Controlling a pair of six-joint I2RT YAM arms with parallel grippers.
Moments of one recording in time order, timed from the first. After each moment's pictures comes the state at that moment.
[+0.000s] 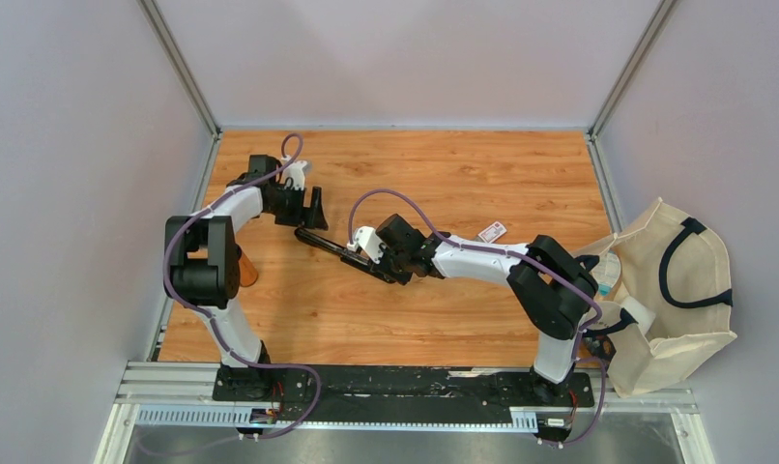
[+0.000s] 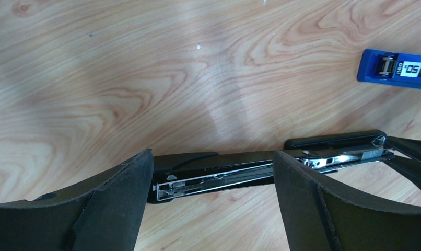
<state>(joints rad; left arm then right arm) 0.00 1.81 1.19 -0.46 0.53 0.14 0.90 1.83 1.14 -0.27 -0.08 -0.31</state>
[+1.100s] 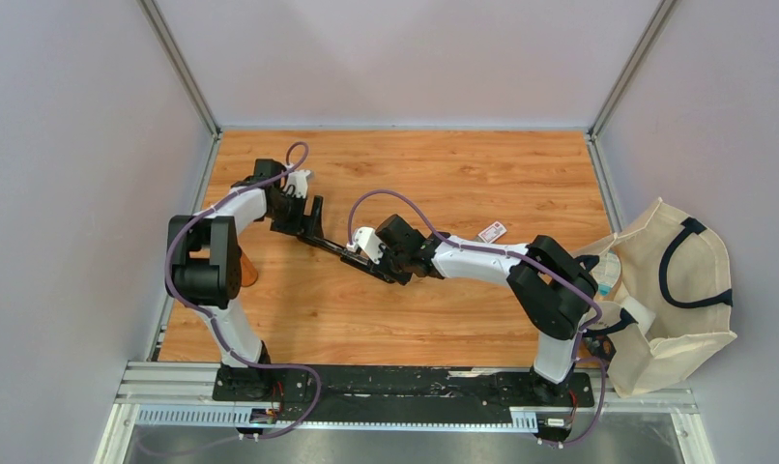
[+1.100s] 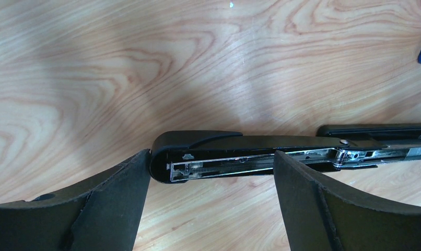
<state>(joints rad) -0.03 1.81 1.17 -0.53 0.39 0.16 0.91 1.83 1.14 -0.27 -0.08 -0.32</state>
